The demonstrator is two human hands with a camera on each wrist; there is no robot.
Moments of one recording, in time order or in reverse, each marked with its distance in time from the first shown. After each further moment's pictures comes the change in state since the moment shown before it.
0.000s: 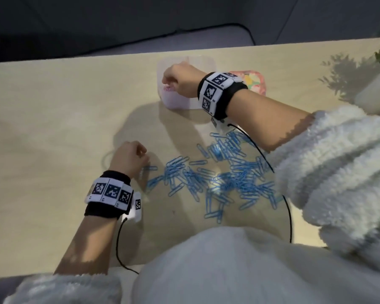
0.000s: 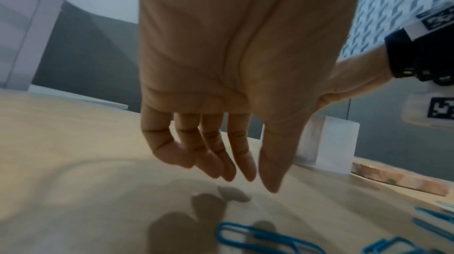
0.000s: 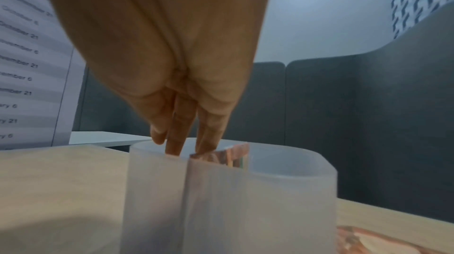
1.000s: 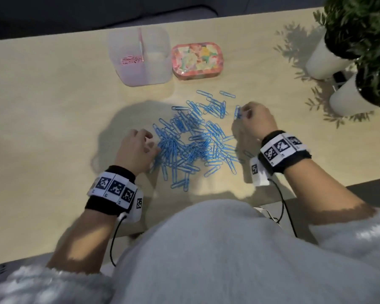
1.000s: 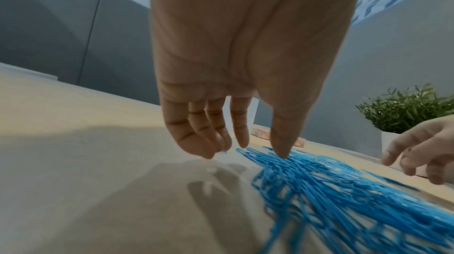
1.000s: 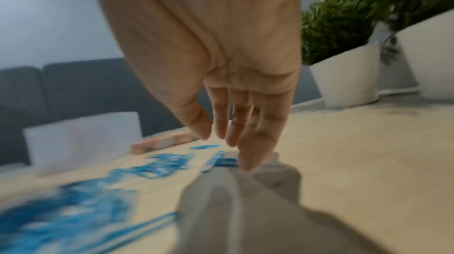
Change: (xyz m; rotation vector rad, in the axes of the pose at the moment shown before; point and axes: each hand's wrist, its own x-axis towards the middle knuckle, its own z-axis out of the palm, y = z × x) left_hand -0.054 0.061 0.072 0.064 0.004 0.251; right_hand -0.250 0.136 0.081 0.309 0.374 0.758
